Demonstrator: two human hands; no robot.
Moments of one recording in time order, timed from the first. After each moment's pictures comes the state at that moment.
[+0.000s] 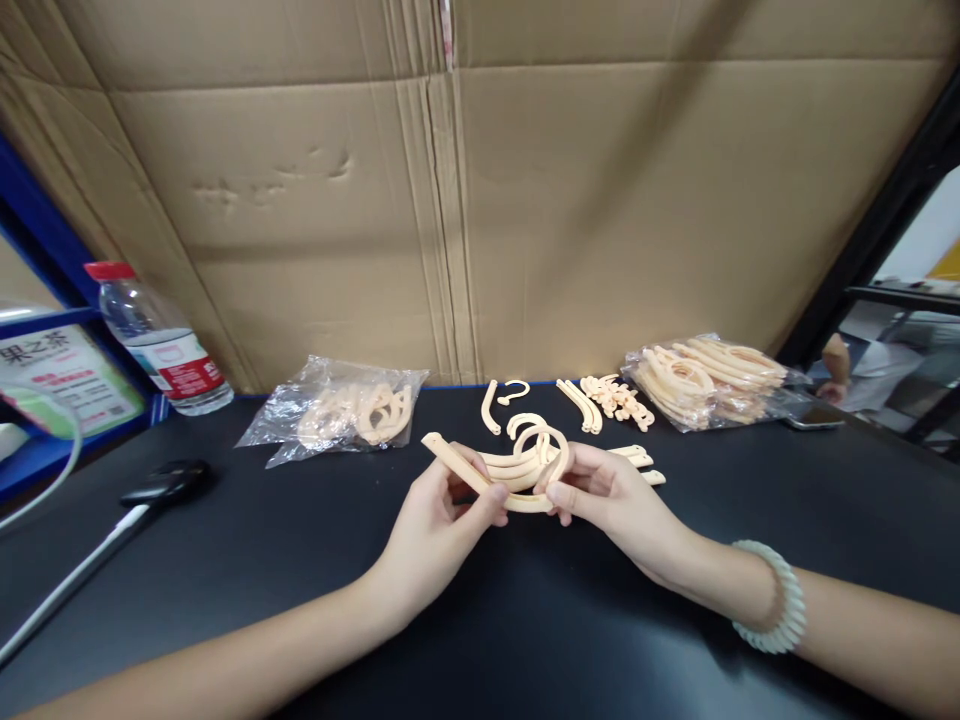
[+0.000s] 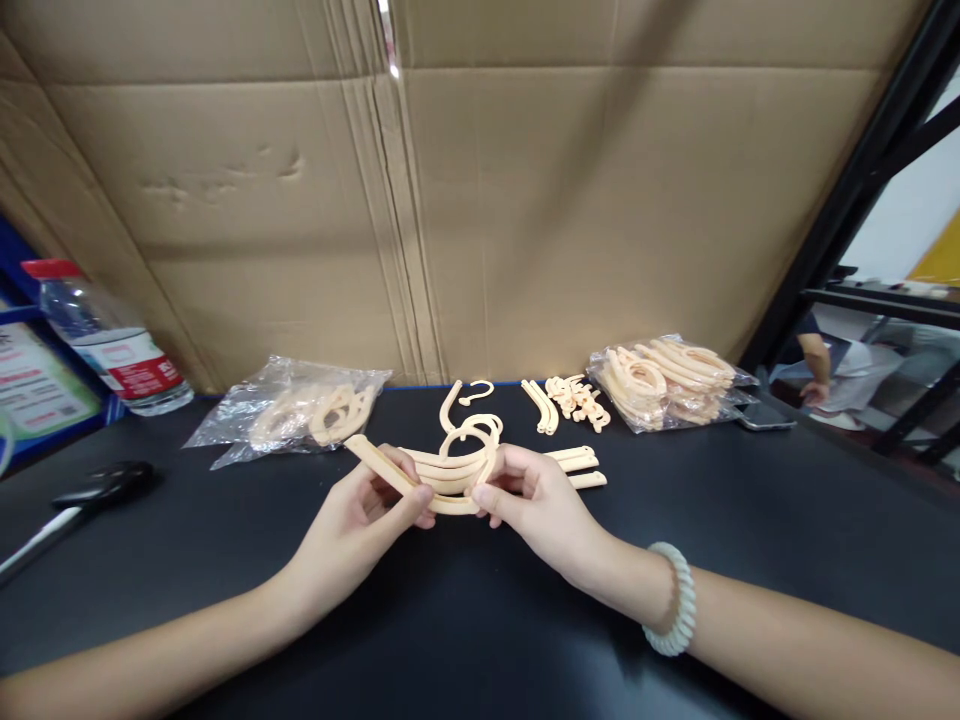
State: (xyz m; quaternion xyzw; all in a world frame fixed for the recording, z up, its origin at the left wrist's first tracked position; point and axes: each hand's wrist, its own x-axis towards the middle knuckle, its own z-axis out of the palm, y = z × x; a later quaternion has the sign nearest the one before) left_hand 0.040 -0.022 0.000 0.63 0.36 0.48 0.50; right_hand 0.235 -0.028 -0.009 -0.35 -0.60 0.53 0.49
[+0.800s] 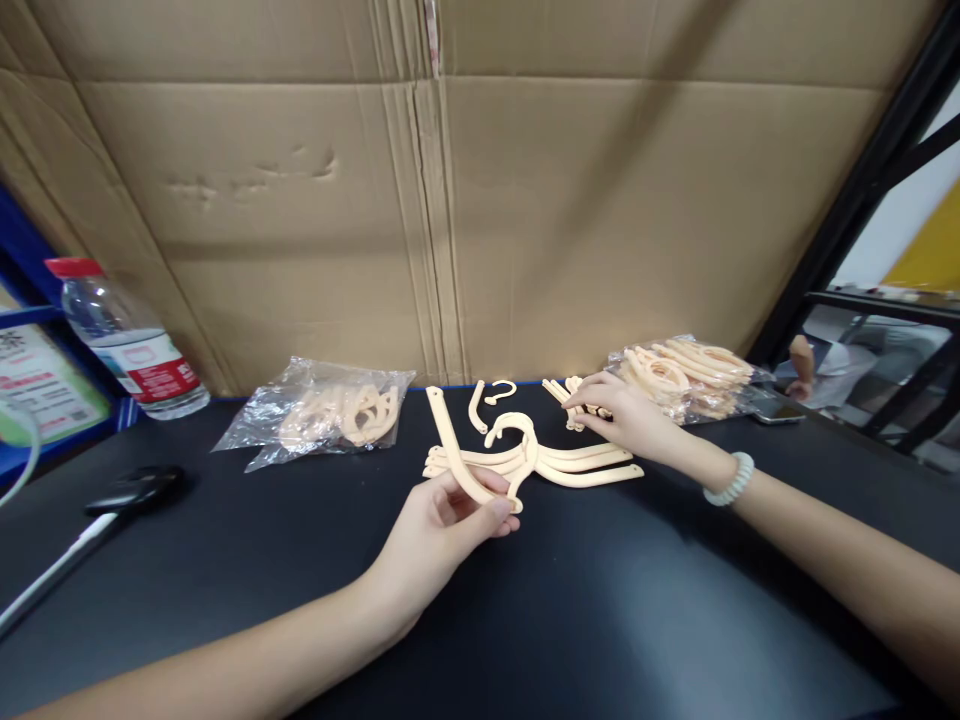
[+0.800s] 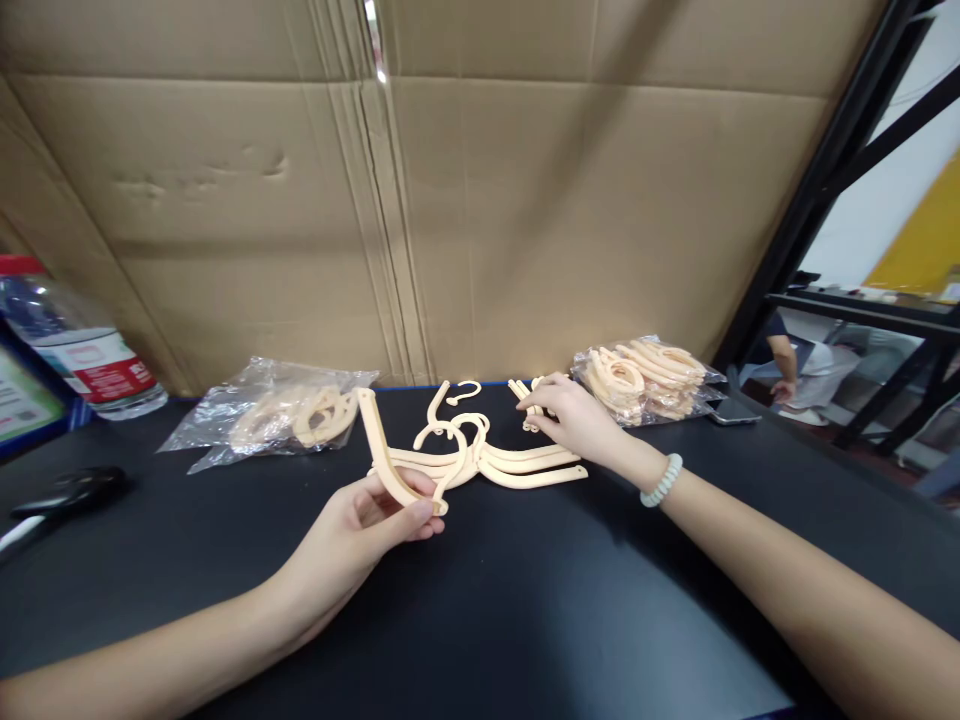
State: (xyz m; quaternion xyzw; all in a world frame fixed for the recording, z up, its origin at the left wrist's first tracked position) left_hand 0.048 -0.033 0.004 0.52 0.37 0.43 0.63; right_hand 0.323 0.048 0.007 -0.43 -0.83 0.03 0.36
